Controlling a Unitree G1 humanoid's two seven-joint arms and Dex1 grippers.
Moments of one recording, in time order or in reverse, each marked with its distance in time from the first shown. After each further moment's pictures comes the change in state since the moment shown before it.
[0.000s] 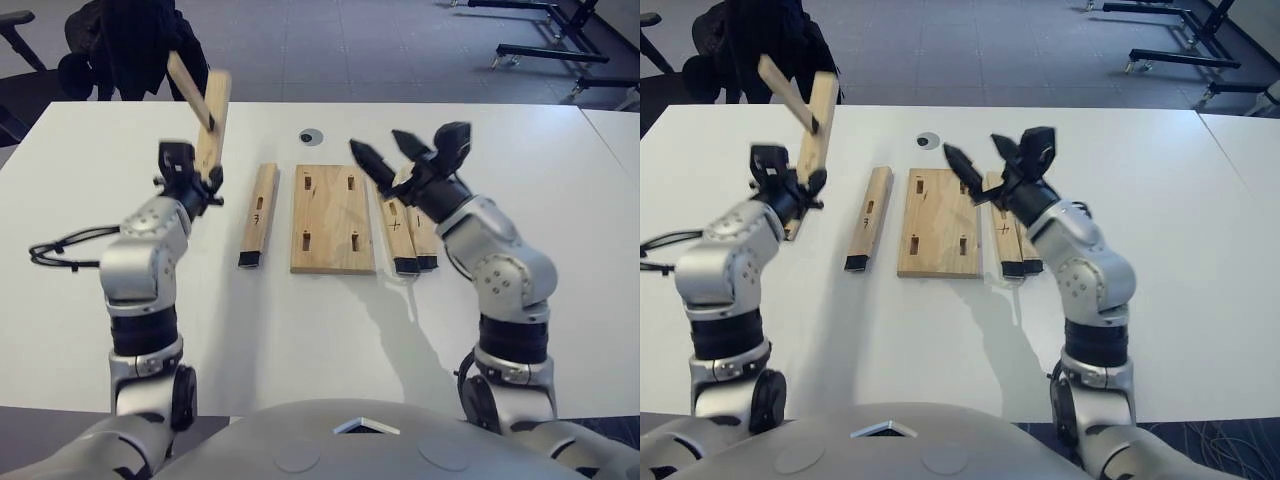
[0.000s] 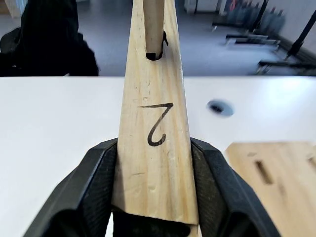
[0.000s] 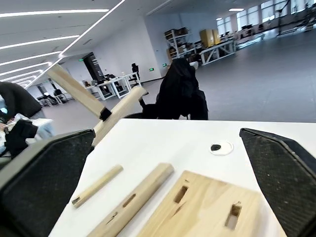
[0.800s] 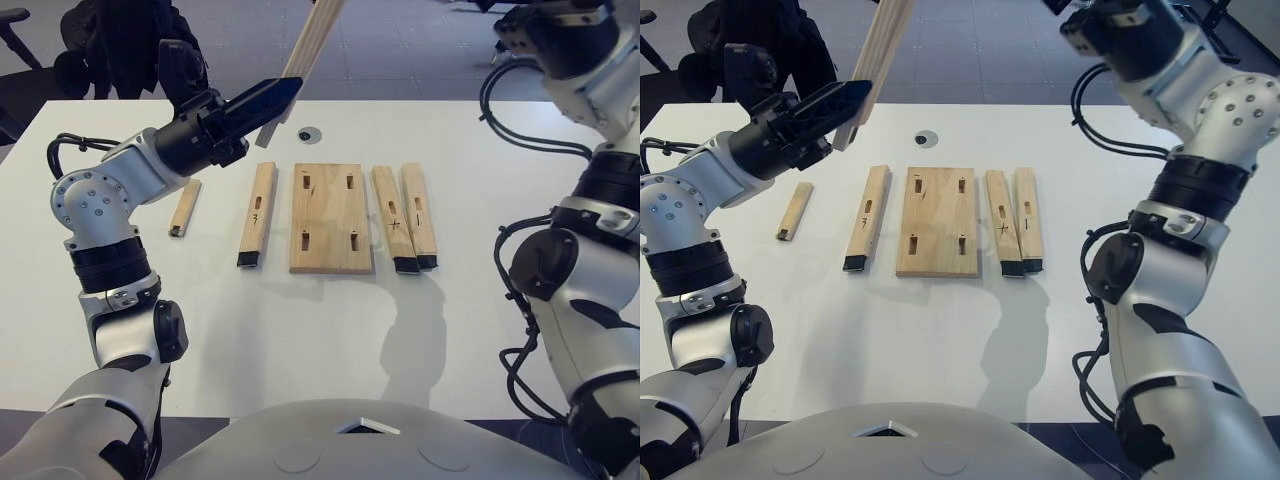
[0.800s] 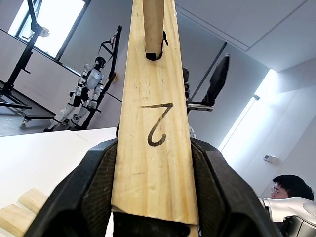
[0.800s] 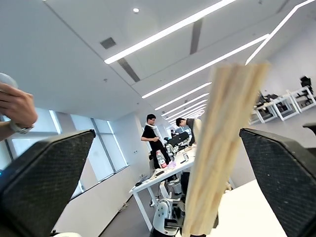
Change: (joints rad) left arm -0.226 0.096 0.110 0.249 -0.864 0.181 -0.569; right arm -0.648 -0.181 -0.297 0.605 0.486 0.526 0.492
